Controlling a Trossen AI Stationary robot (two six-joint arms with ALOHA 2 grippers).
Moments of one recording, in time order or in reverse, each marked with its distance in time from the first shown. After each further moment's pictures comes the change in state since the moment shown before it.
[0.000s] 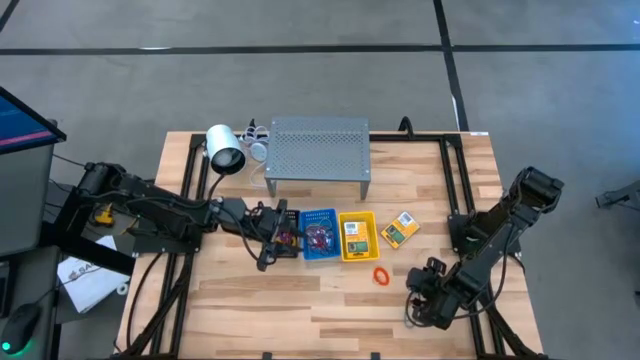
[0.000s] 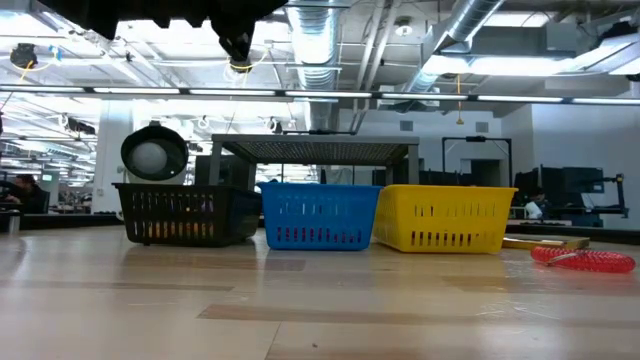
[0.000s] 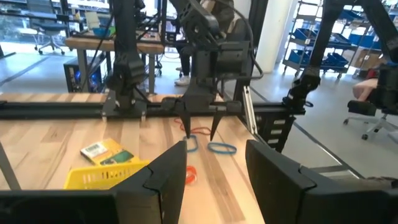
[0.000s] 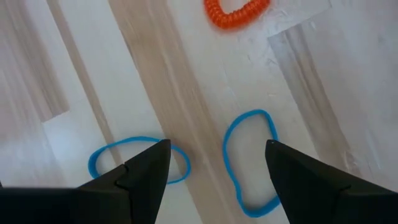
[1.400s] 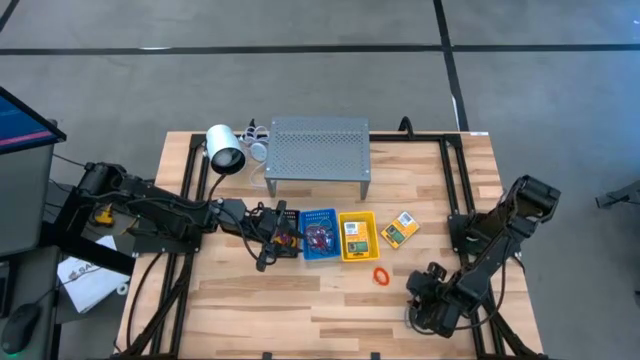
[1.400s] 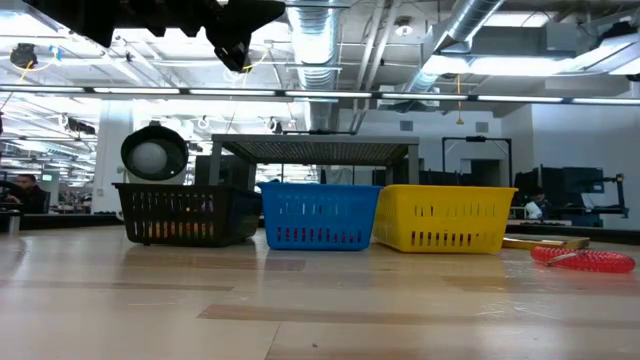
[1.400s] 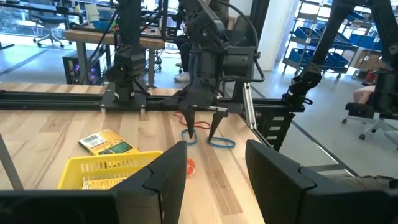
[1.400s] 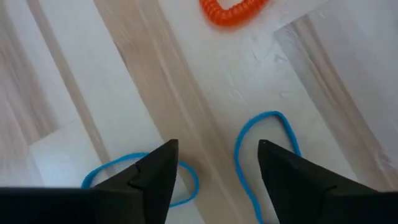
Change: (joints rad) left arm 0.000 0.000 -0.029 0.013 0.000 -0.023; right arm 0.051 0.089 -0.012 0.074 0.096 0.136
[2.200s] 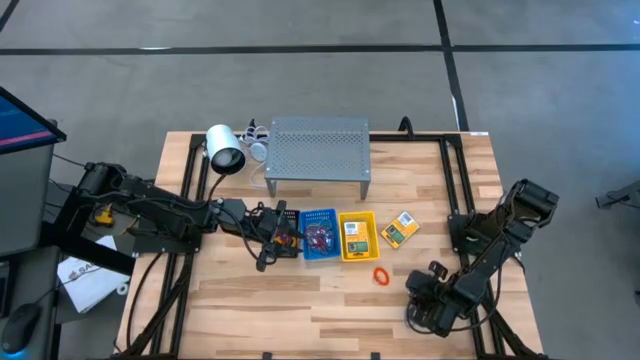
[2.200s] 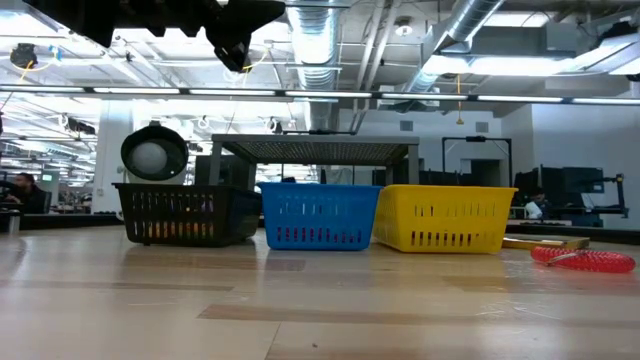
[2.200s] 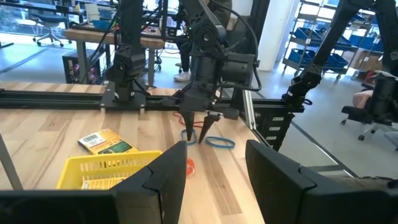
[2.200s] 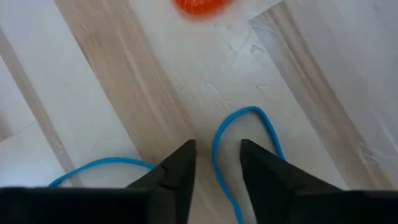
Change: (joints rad) left arm 0.000 0.000 0.000 0.000 0.000 -0.005; right arm -0.008 0.062 0.000 -0.021 -0.024 0.032
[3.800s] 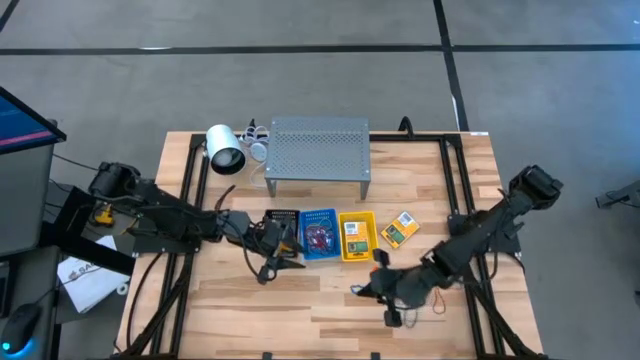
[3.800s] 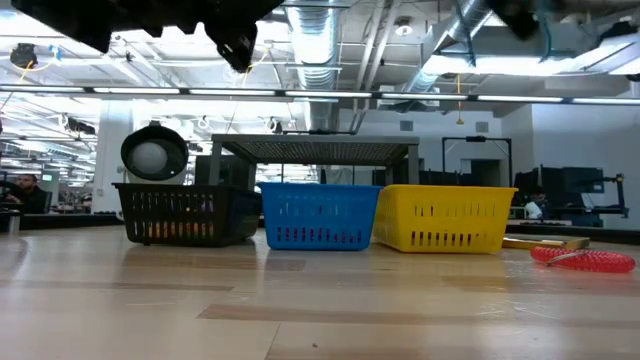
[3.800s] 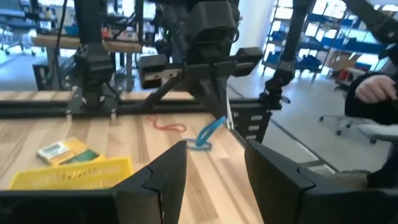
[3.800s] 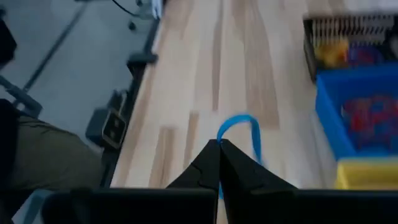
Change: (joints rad) left arm -0.081 0.126 -0.001 0.160 0.005 0.011; right arm -0.315 -0.167 0.205 0.428 0.029 -1.036
